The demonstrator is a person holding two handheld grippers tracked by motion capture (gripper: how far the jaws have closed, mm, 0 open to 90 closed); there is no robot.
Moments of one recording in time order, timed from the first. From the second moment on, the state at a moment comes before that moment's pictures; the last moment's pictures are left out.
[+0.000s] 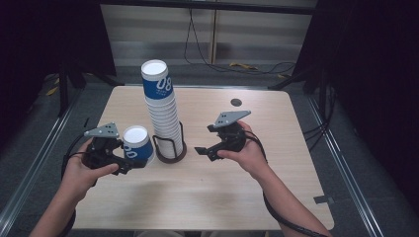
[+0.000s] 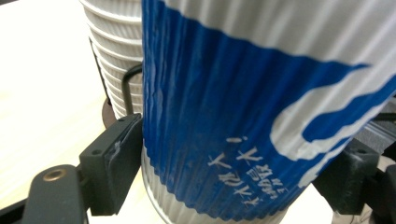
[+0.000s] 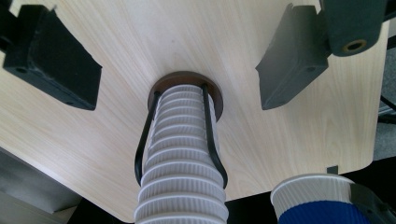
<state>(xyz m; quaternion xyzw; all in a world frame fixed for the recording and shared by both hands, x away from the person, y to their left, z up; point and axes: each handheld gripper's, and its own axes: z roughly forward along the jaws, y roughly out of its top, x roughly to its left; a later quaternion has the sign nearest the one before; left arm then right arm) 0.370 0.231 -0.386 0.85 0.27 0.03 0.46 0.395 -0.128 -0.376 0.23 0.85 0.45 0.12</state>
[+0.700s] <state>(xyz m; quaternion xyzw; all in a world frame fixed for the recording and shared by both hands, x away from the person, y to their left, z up) 0.360 0.186 -0.402 0.88 0.23 0.01 0.42 0.377 -0.160 -0.397 0.24 0.86 0.44 0.12</state>
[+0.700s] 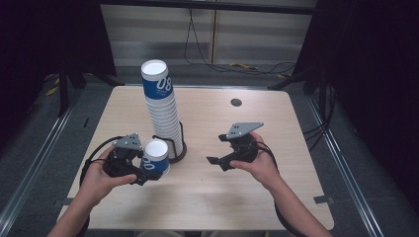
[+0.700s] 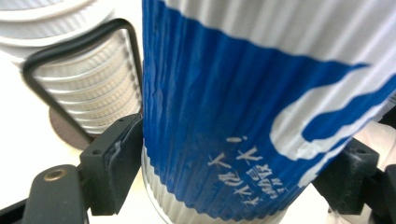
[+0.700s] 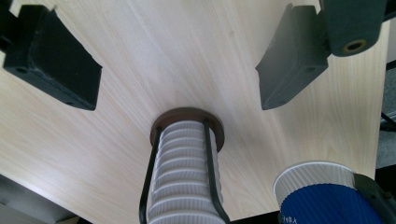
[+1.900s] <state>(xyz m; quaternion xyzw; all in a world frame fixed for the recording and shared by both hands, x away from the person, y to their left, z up) 0.368 0.124 -0.402 0.94 0.15 0.01 0.31 0.360 -0.179 -0.423 0.23 0.87 0.43 0.09</state>
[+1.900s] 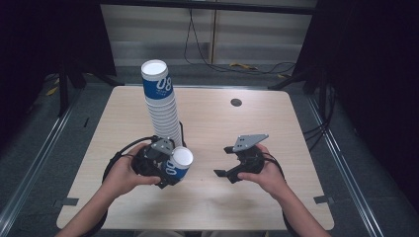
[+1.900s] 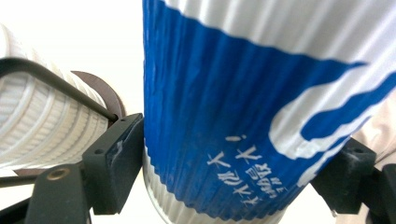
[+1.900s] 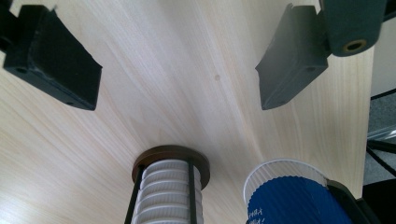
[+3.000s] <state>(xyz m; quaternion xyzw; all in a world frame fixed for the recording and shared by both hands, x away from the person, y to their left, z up) 0.376 0.080 -0.398 0.98 0.11 0.03 0.19 0.355 -0.177 -0.426 0.21 0.88 0.42 0.08</state>
